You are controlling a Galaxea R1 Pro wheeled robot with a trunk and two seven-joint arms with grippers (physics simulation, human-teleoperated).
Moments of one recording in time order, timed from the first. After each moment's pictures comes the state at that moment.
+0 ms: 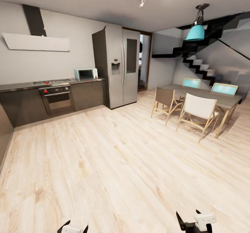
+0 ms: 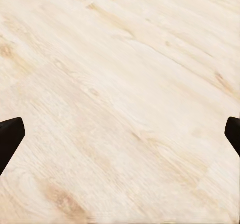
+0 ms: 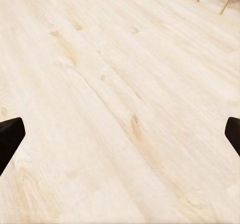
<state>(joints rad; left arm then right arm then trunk) 0.05 0.07 0.00 -0.93 0.00 -0.22 -0.22 0.13 -0.10 -0.12 -1.20 0.00 -0.12 0.18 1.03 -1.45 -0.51</state>
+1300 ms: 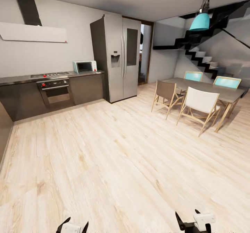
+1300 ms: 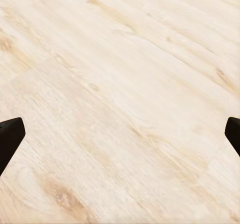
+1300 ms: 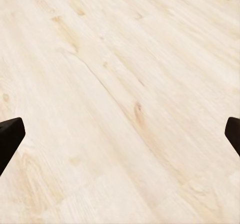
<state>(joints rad) 0.06 0.06 0.01 -0.96 0.01 -0.24 -0.21 0.13 -0.10 -0.11 -1.20 0.00 -0.13 0.18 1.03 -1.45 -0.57</state>
